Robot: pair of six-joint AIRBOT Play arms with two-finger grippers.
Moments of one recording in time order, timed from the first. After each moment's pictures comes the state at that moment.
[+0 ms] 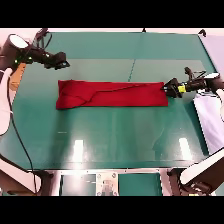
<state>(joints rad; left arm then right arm) 0.03 -1.79 1.82 0.92 -1.16 -1.31 -0.39 -1.97 1.54 -0.78 1.30 1.25</state>
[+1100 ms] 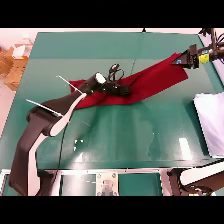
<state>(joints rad) -0.54 -2.15 1.83 0.62 -0.76 -1.31 -0.33 -1.70 1.91 -0.66 1.70 1.30</state>
